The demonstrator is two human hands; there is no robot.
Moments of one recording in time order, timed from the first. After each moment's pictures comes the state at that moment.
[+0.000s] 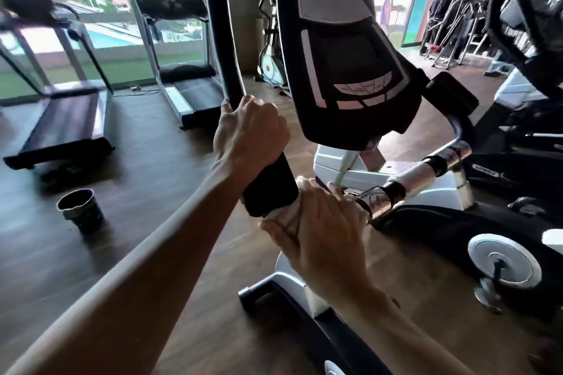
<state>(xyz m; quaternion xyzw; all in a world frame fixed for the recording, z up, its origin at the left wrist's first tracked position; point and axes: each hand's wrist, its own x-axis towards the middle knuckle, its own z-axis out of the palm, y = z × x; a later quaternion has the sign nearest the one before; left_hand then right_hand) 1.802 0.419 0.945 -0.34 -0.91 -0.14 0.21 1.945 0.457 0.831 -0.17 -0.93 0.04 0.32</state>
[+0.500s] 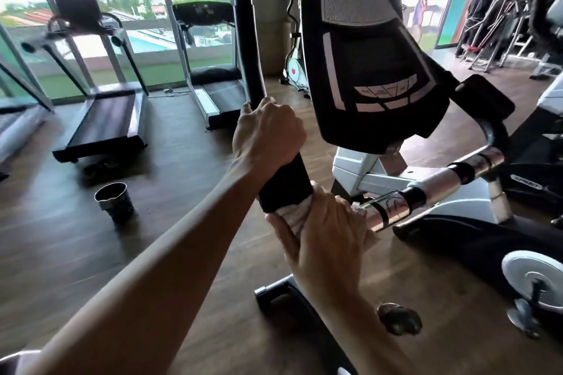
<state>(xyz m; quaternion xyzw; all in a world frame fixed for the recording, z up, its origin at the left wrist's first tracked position) 1.811 0.416 0.949 -0.31 -0.92 -0.15 0.20 1.934 0.438 0.819 -0.22 -0.89 0.06 0.39</state>
